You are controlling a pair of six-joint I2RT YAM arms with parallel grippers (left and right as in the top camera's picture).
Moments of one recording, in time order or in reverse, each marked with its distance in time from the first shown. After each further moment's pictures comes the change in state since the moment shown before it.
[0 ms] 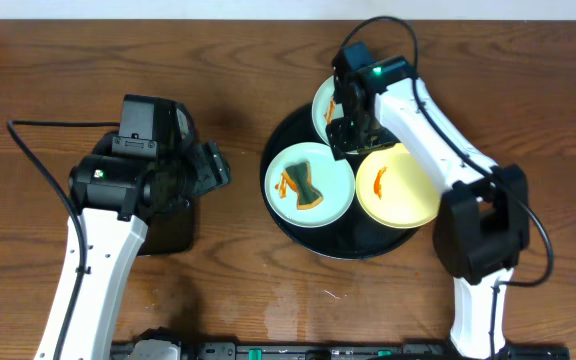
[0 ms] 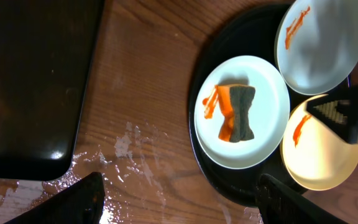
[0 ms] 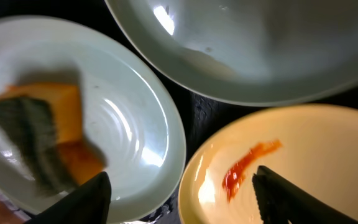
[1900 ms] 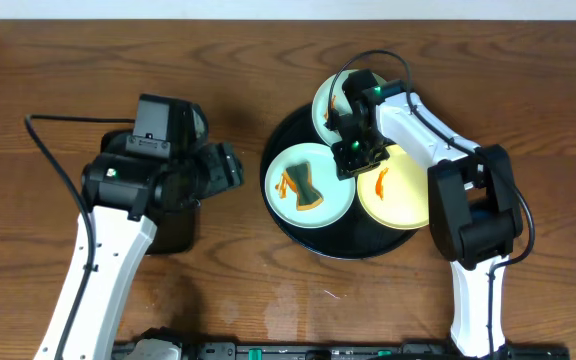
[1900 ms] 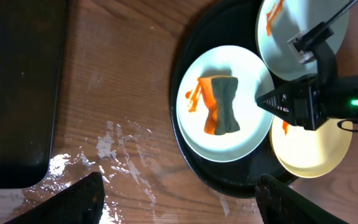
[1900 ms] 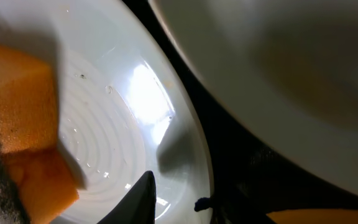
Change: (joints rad) left arm -0.060 0.017 0.000 0.026 0.024 0.000; right arm -0.057 0.071 -0.172 0.159 -0.224 -0.239
